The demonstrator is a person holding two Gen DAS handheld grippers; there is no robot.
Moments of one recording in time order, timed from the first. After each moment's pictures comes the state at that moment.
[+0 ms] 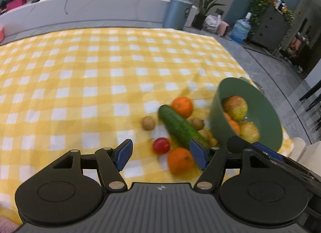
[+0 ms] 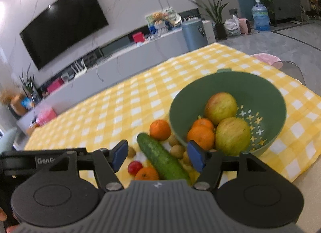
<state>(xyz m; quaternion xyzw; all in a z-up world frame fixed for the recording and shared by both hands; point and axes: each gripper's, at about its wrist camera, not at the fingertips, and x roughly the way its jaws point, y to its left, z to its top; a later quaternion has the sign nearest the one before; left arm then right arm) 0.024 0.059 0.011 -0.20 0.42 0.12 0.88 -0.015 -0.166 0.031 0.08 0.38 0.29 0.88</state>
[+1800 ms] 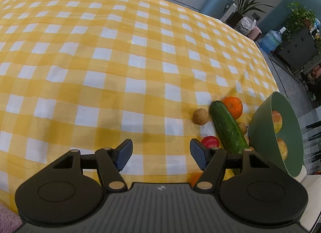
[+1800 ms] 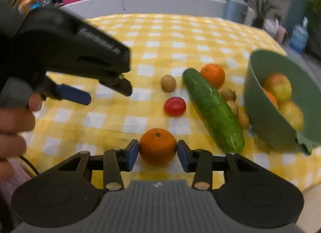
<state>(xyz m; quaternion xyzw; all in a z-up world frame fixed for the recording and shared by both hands) 0.007 0.129 -0.030 -0.31 0.45 0.17 0.82 -0.076 -0.059 -0.024 -0.18 0.41 0.34 0.83</state>
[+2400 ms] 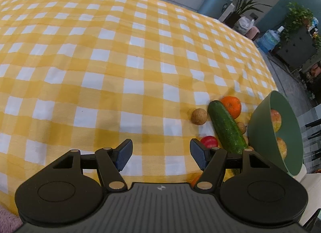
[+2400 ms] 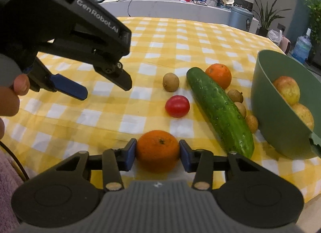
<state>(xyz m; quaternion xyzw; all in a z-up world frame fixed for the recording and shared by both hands) 0.007 0.129 -0.028 -0.31 0.45 0.16 0.82 -0.071 -0.064 -0.045 -0.17 0.39 0.36 0.83</state>
